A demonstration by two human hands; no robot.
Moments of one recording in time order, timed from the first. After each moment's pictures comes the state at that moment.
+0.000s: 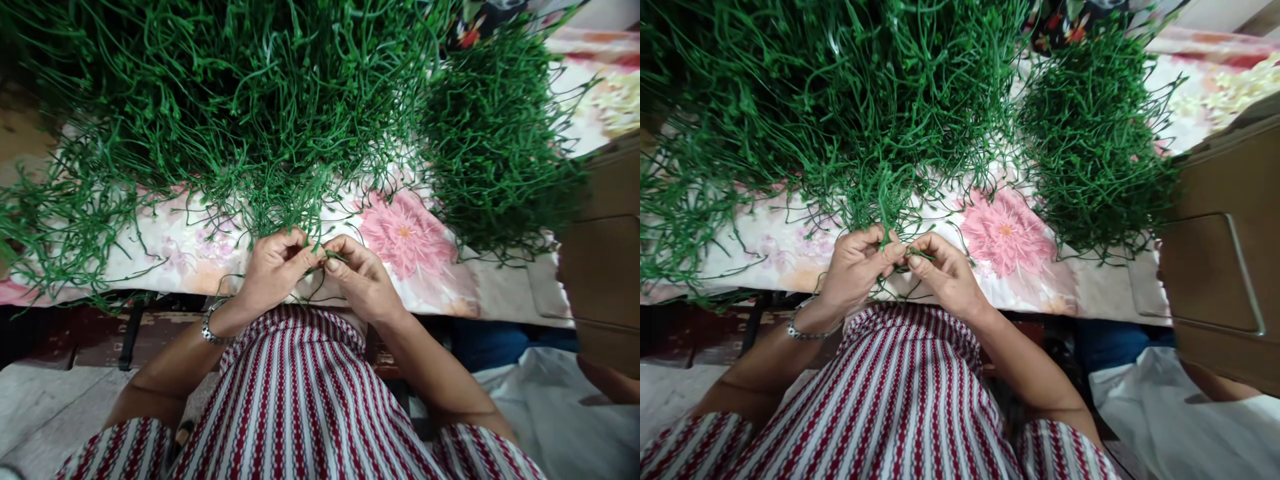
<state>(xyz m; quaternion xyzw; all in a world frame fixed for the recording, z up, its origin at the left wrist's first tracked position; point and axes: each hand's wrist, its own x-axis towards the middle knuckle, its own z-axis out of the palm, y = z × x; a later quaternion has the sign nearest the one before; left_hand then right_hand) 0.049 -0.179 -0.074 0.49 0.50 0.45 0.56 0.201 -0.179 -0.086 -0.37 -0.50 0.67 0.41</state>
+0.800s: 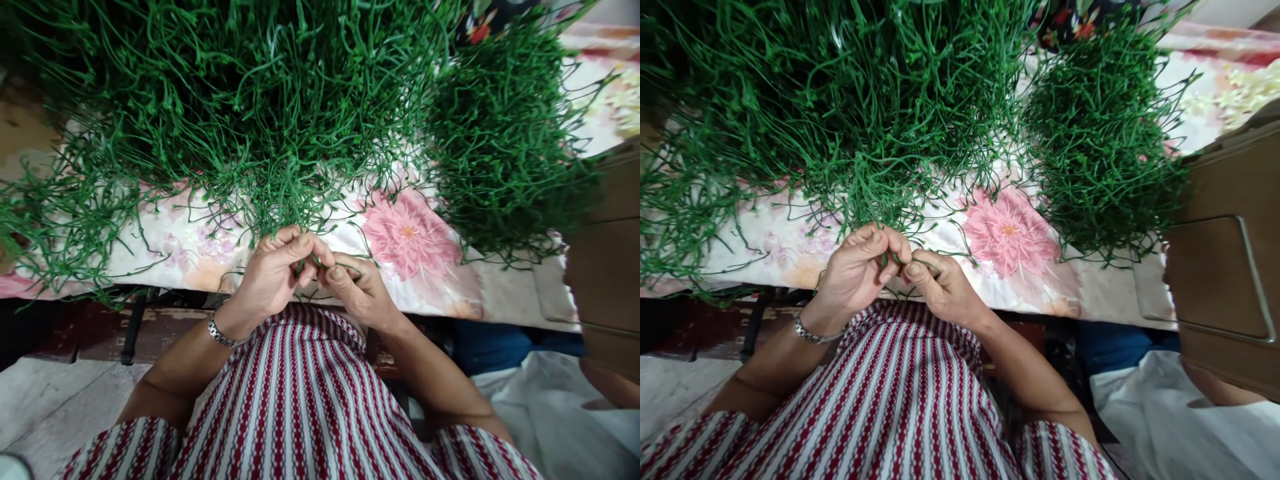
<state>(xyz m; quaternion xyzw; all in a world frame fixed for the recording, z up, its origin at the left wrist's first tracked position) 0.054 -0.177 -0.064 0.28 0.35 0.49 0.75 0.203 -0.185 -0.082 -0.35 -0.61 0.61 0.36</state>
